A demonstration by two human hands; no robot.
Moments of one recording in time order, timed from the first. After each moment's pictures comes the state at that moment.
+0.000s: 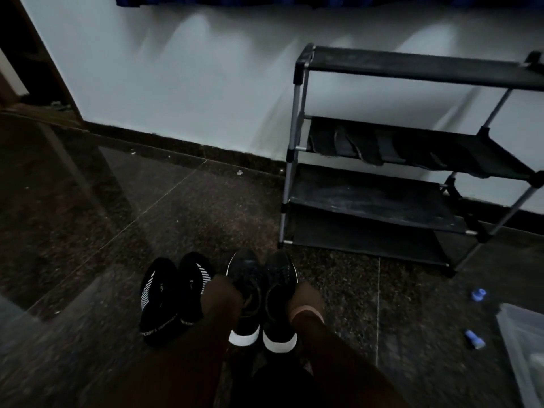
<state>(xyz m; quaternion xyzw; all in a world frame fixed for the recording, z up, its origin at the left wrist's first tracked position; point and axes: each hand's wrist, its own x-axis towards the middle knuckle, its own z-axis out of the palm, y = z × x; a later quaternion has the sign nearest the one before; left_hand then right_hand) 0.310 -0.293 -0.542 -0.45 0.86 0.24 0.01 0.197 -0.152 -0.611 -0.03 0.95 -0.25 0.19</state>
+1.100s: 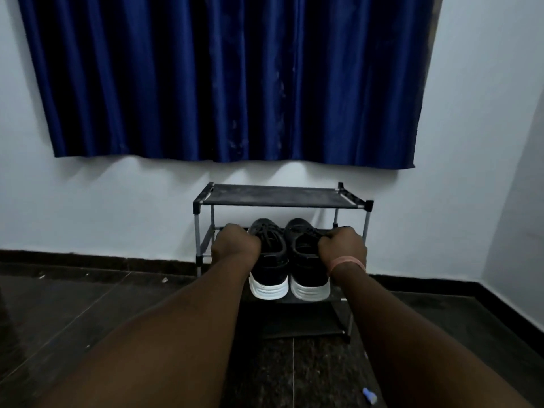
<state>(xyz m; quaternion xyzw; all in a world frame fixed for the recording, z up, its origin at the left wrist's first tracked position) 0.222 -0.091 -0.202 -0.27 0.86 0.36 -0.23 0.194 0.095 -0.209 0.06 0.89 -0.41 -0.21</state>
